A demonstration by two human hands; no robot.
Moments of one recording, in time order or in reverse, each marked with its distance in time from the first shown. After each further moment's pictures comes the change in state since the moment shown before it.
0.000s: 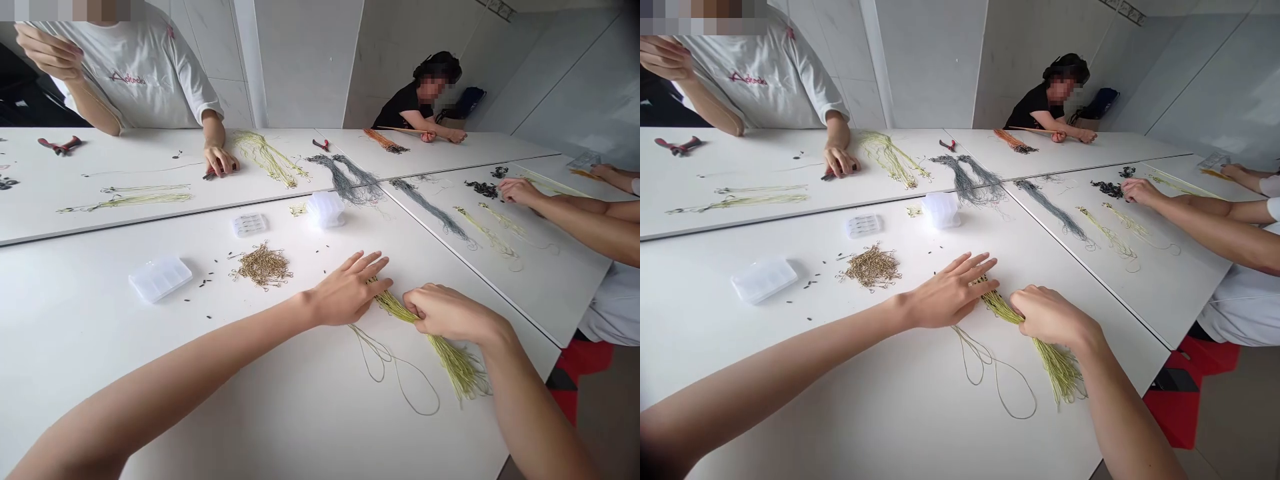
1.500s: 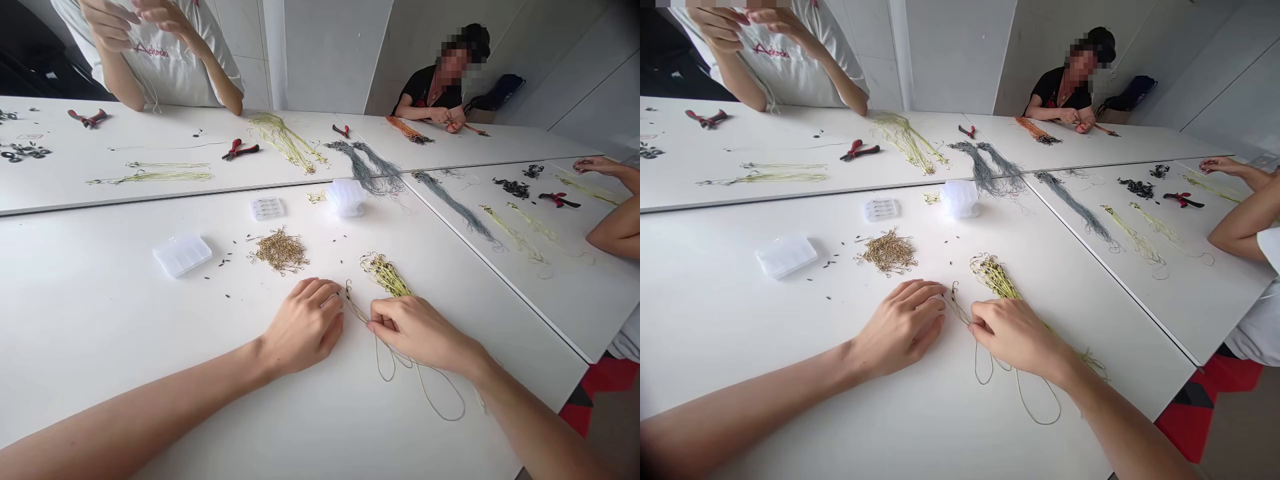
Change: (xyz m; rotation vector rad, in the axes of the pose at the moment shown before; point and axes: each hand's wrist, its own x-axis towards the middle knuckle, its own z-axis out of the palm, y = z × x) left_hand -0.100 0.040 -0.005 -0.090 0.149 -0.433; right_hand -0.002 -0.085 0.023 0.189 0.112 -0.334
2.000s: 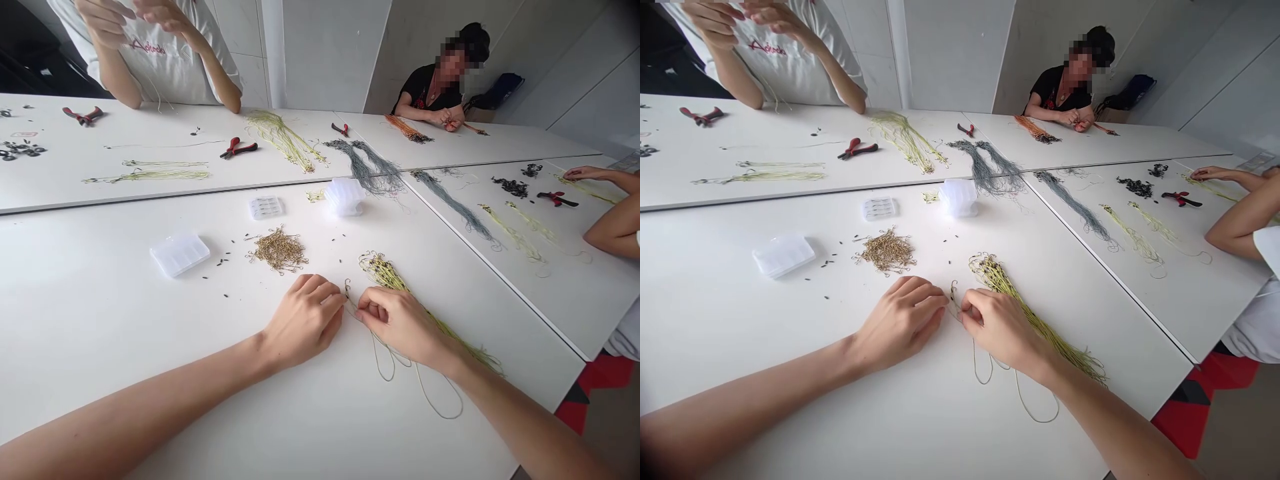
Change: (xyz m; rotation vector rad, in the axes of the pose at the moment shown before) left_hand 0.006 -0.003 0.002 0.008 0.012 0.015; right_hand 0.010 -0.003 0.015 0.178 0.208 -0.045
